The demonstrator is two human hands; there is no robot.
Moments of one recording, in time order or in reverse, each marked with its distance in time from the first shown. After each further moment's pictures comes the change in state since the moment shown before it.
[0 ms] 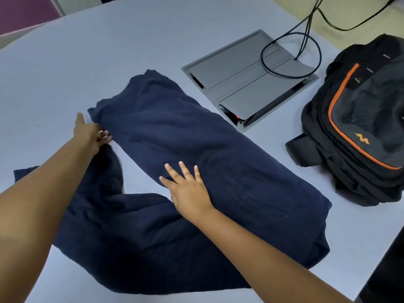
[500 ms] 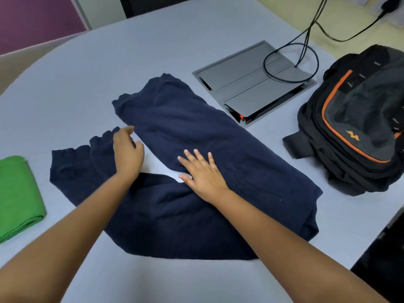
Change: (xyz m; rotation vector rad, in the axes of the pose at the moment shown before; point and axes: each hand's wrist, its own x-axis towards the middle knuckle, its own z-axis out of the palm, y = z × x) left_hand -0.120 -0.061 -0.008 0.589 0.110 0.659; right_hand -0.032 0.011 -0.026 0.096 0.073 0.009
